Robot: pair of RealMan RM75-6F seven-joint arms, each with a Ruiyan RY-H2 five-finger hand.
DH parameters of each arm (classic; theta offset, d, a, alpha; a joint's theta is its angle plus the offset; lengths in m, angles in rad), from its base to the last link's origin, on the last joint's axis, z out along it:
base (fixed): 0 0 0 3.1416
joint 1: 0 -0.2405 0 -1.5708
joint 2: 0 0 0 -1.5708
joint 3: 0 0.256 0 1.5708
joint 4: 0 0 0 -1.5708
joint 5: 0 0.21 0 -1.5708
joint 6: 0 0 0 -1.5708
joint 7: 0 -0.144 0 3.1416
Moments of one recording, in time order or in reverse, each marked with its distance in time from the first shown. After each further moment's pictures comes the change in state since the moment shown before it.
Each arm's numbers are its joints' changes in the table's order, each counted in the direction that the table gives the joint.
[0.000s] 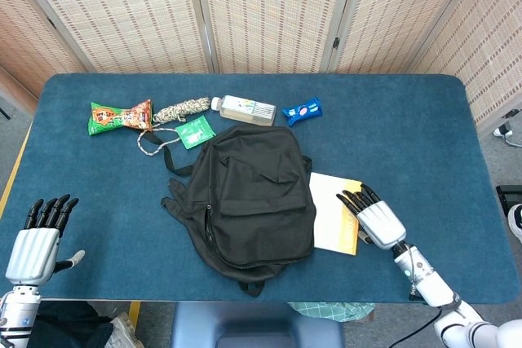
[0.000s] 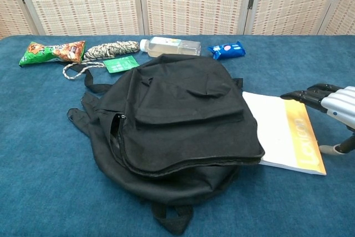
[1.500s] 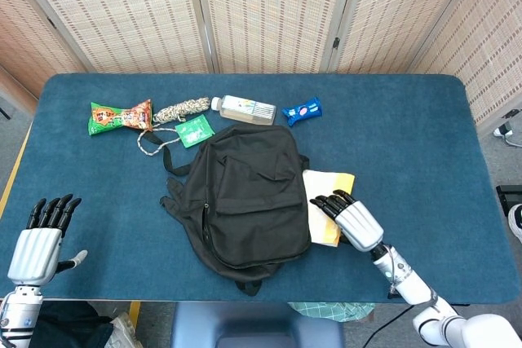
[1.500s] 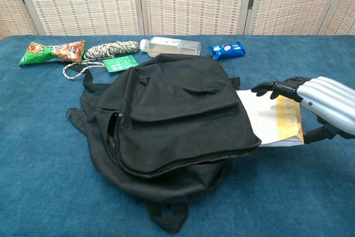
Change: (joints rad) left arm 0.001 -0.001 0.003 0.021 0.011 0.007 -0.012; right arm -0.045 0.157 -0.013 -0.148 -0.058 0.193 -0.162
